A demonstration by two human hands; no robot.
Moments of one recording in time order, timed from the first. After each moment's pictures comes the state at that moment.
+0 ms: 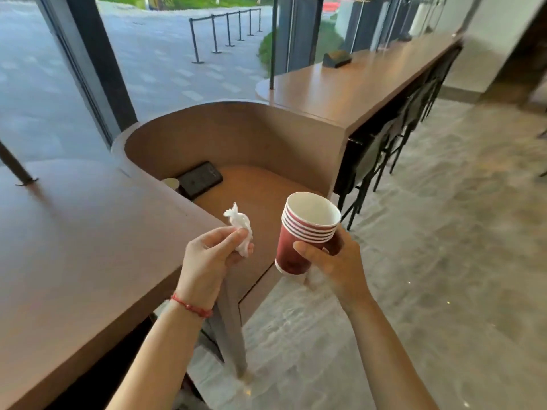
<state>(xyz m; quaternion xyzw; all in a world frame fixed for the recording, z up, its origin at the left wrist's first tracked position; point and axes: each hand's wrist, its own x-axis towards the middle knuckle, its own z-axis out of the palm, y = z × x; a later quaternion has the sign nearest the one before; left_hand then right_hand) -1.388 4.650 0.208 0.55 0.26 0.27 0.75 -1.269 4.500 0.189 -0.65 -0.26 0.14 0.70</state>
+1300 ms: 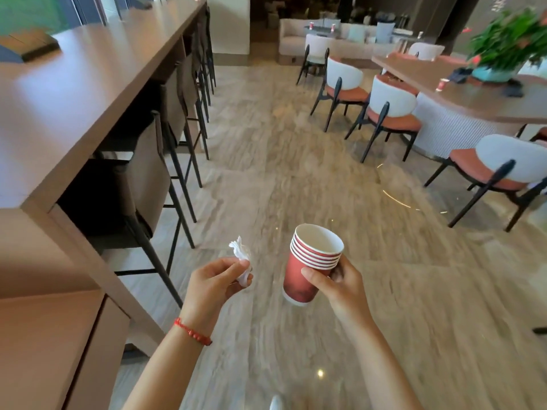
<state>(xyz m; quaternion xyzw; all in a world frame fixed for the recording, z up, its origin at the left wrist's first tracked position) -0.934 4.436 0.155 0.60 0.09 -0.09 0.79 -0.961 4.228 0.140 -0.70 0.05 -0.10 0.71</state>
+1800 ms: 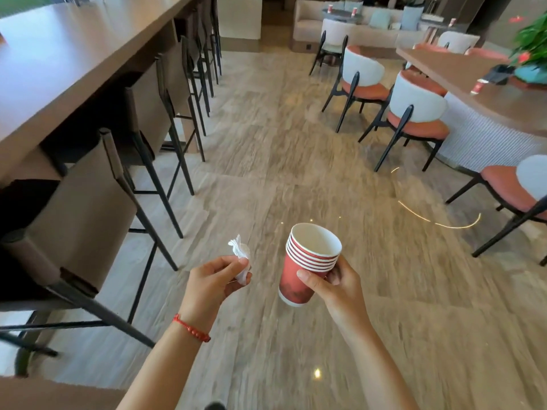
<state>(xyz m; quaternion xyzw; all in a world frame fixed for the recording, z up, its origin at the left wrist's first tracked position) -0.673 4.331 0.205 0.58 0.14 -0.10 0.80 -0.699 4.127 0.201 -0.69 0.04 -0.05 0.72</state>
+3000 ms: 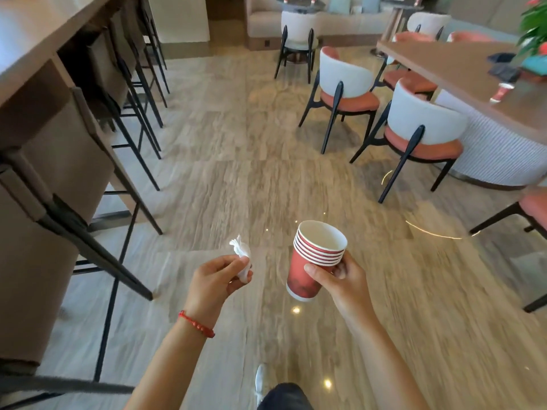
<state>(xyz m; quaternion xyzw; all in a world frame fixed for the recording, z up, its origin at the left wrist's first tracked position) 0.034 4.251 0.220 0.60 0.11 -0.17 0.78 -0.027 4.049 0.206 -0.67 0.13 -0.12 0.72</state>
